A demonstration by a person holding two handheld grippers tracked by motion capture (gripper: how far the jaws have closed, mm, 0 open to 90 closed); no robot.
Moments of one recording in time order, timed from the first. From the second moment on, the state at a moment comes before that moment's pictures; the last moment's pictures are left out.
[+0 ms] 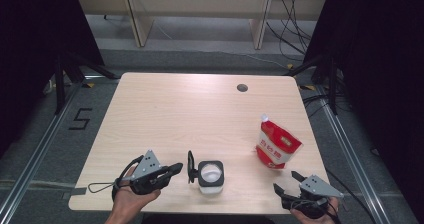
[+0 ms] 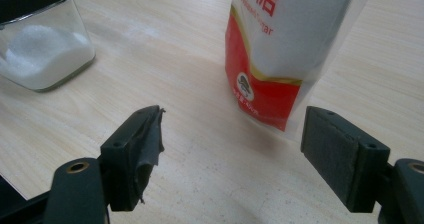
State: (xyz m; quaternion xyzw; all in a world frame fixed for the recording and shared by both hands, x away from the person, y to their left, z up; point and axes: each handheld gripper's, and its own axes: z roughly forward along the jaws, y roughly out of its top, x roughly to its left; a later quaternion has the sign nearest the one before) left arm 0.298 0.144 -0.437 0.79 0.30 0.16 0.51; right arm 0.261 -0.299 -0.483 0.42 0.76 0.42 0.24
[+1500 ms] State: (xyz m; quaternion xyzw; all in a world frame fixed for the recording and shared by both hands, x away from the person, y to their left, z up) left arm 0.308 0.101 -0.422 0.82 0.26 0.15 0.49; right arm 0.261 -0.299 -0.483 0.42 0.76 0.42 0.25
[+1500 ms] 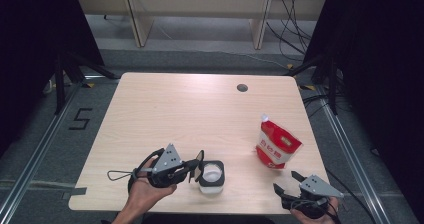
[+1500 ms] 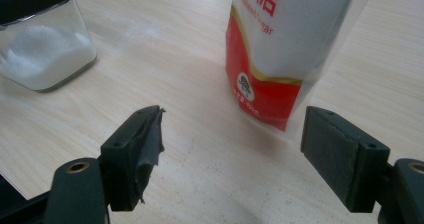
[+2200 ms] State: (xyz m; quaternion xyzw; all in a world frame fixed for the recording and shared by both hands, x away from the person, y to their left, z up) left arm 0.311 0.078 -0.440 0.84 0.25 0.13 0.47; right arm 0.261 -0.300 -0.483 0.42 0.77 0.42 0.26
